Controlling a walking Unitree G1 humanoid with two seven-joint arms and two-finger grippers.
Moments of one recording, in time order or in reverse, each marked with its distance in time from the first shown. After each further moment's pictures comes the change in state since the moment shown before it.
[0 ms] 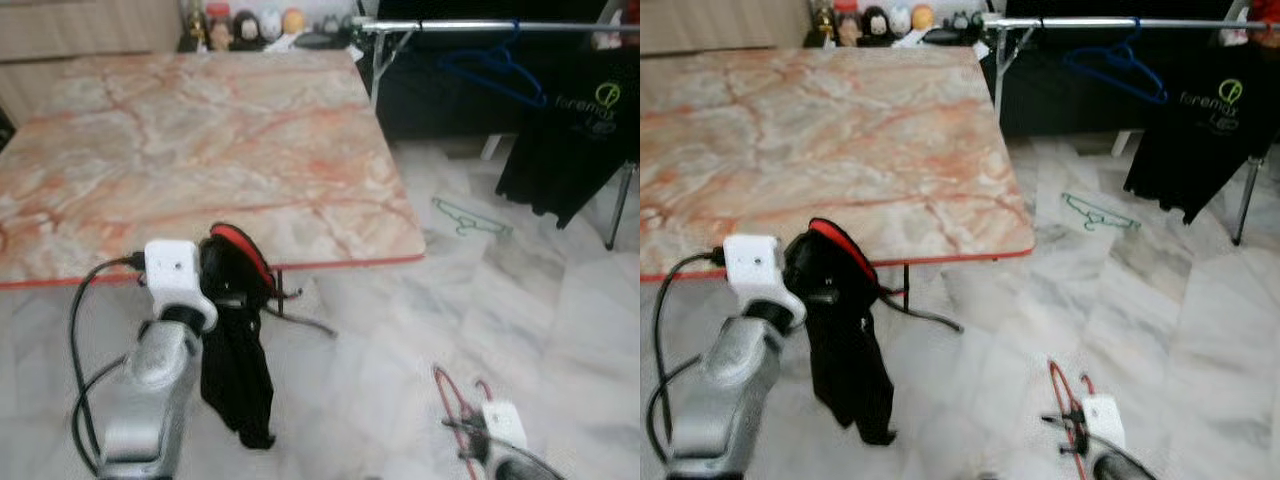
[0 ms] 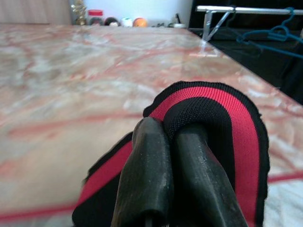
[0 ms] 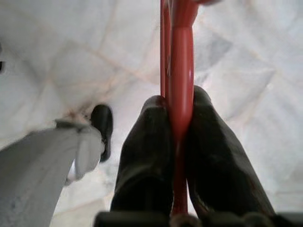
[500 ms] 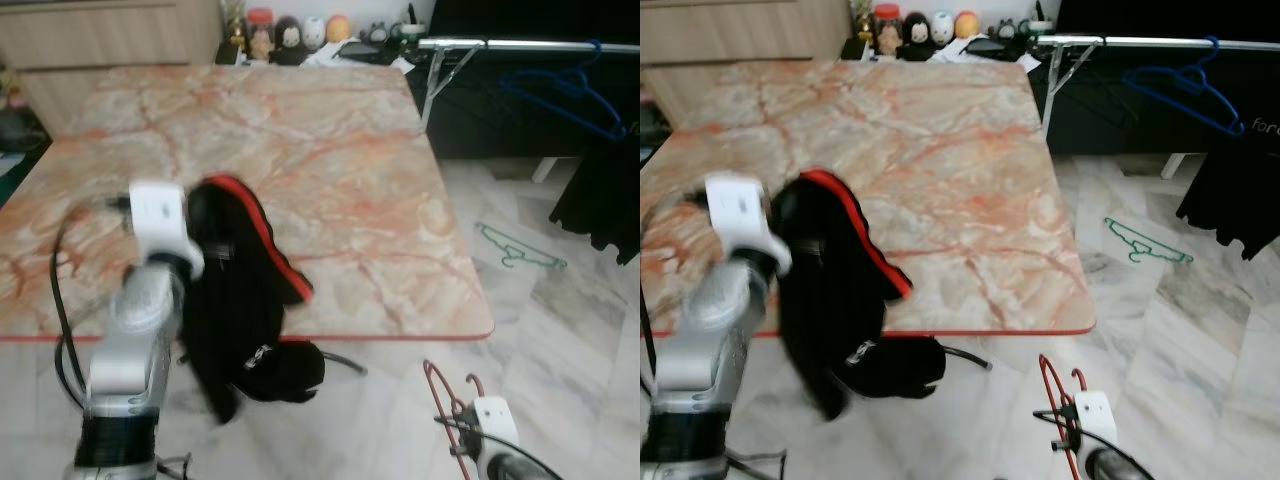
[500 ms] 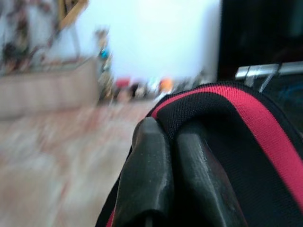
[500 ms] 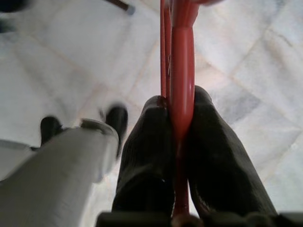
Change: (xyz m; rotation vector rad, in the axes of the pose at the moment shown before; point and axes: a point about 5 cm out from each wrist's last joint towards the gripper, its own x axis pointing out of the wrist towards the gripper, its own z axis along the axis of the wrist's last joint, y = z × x) left arm 0.065 0.017 0.085 0.125 -0.238 -0.037; right arm 0.002 0.009 0.003 -0.014 -0.003 0.036
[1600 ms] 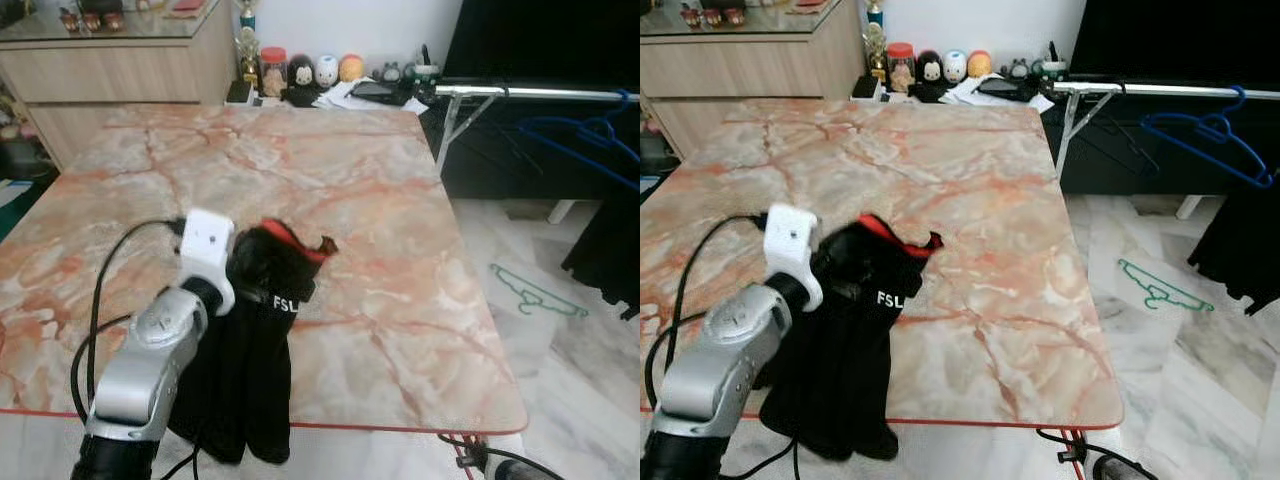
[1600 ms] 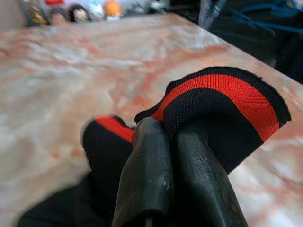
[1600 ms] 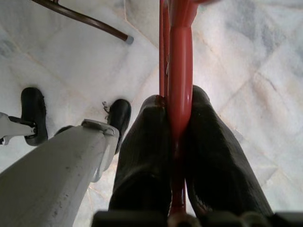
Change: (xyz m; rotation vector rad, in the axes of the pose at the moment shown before) left arm -0.069 -0.044 -0.055 -0.074 0.387 -0.290; right arm -0.001 -0.004 -0.003 -0.060 0.043 0.016
